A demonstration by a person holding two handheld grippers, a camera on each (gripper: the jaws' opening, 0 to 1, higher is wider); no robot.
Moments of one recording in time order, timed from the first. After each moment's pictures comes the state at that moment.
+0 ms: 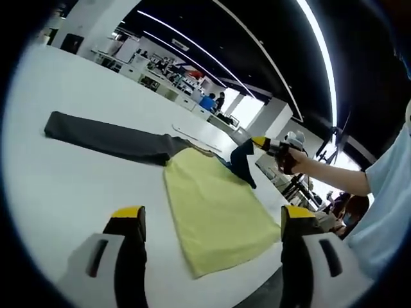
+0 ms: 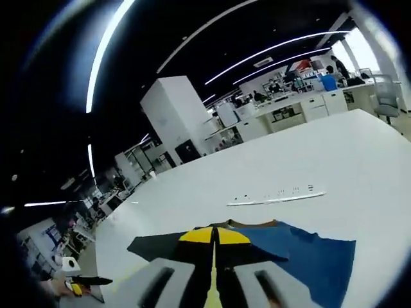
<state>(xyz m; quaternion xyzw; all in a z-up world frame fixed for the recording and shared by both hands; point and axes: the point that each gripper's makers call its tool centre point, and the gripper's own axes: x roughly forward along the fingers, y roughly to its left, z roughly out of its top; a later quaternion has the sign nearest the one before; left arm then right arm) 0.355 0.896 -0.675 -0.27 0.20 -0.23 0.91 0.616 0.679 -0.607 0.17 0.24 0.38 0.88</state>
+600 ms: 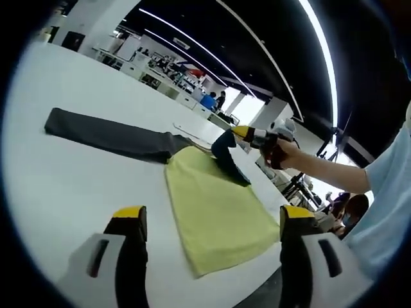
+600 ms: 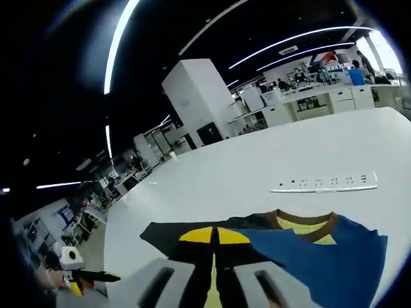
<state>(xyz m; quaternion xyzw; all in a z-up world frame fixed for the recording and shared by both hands) 0.357 0.896 -0.680 -0.28 0.21 -0.23 0.91 0.596 0.780 -0.640 0.12 0.27 0.44 0.85</state>
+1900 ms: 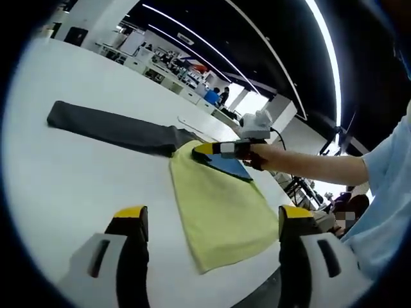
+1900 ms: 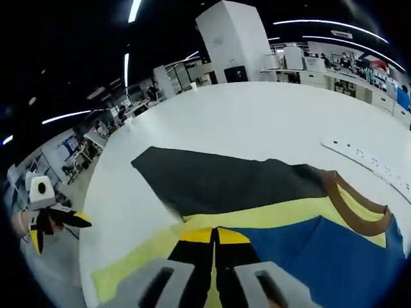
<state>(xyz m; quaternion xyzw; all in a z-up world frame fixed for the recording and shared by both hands) 0.357 0.901 -0.692 -0.28 0.23 -0.22 0.91 0.566 0.847 -0.748 -0.07 0.37 0.51 0.77</state>
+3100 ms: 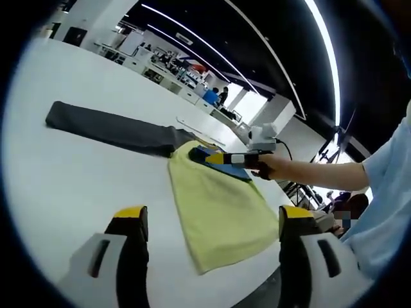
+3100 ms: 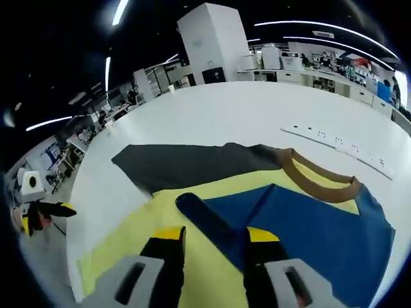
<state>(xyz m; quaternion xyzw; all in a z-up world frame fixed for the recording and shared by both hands) 0.358 0.900 -0.691 -0.28 0.22 -0.23 0.91 0.579 0.784 -0.755 -0.07 0.36 0.44 0.82</state>
